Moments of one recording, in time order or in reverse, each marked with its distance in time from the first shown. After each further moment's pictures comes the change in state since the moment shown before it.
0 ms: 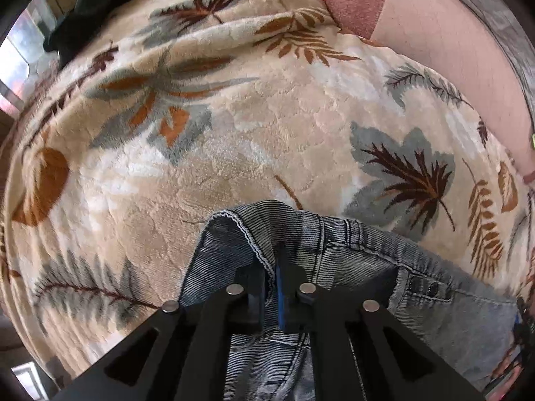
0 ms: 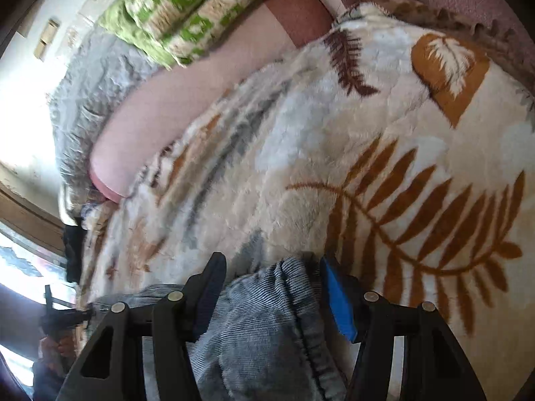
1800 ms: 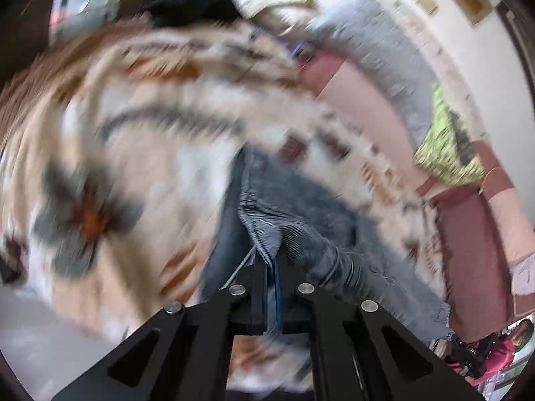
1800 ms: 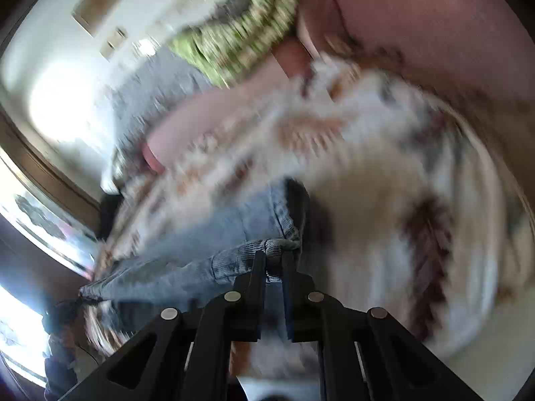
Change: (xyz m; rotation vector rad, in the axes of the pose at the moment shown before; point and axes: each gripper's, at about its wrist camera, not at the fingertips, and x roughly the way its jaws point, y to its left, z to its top) left arm -0.117 0.172 -0.277 -0.158 -0.279 -0.449; right arm -0.260 -0.055 -0.209 -0.060 -0.096 0.051
